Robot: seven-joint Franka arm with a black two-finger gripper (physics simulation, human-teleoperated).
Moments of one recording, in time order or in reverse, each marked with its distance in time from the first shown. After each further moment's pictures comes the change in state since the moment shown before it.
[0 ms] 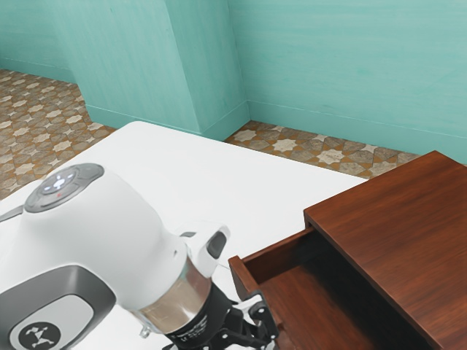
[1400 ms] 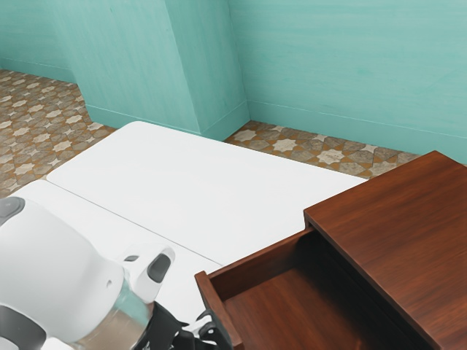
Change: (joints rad) arm -0.009 -0.221 0.011 -0.176 0.020 0.014 -0.024
